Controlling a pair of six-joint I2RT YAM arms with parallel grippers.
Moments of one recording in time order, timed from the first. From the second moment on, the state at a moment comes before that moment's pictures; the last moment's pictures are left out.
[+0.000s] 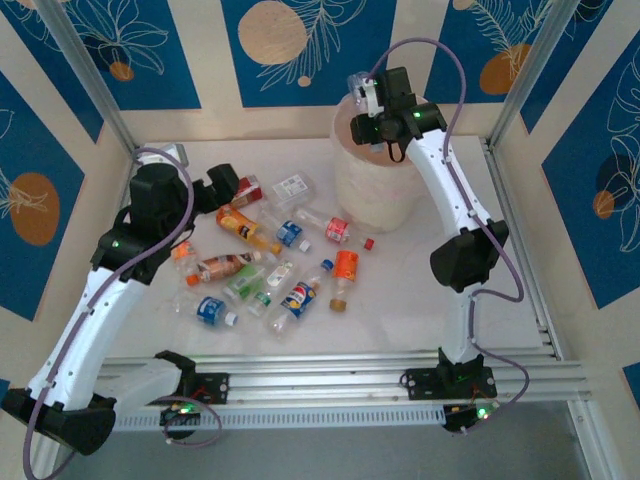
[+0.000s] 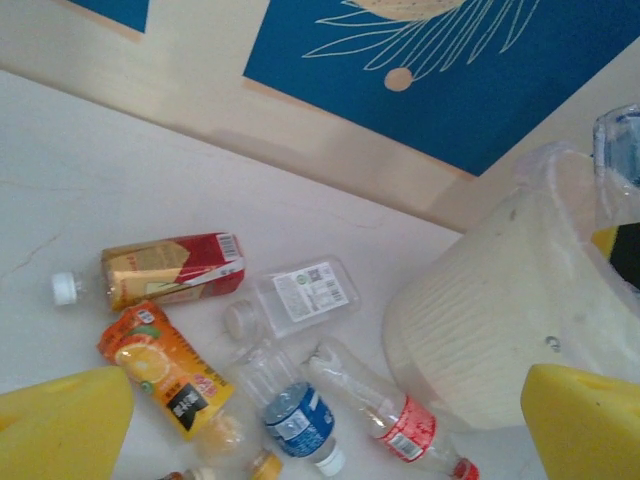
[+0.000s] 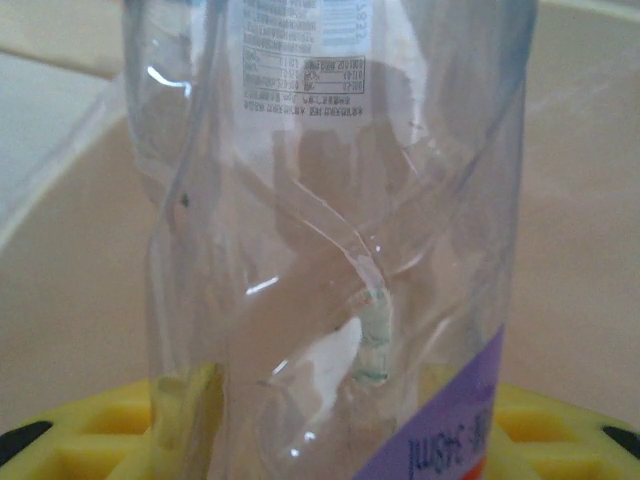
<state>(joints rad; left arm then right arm) -0.38 1.04 1.28 -0.65 -0.15 -0.58 0.35 2.06 2.35 -1.05 0.06 0.02</state>
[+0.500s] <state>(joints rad) -0.38 1.04 1.24 -0.70 -0.21 -0.57 0.28 2.07 2.37 -1.24 -0.02 -0.03</state>
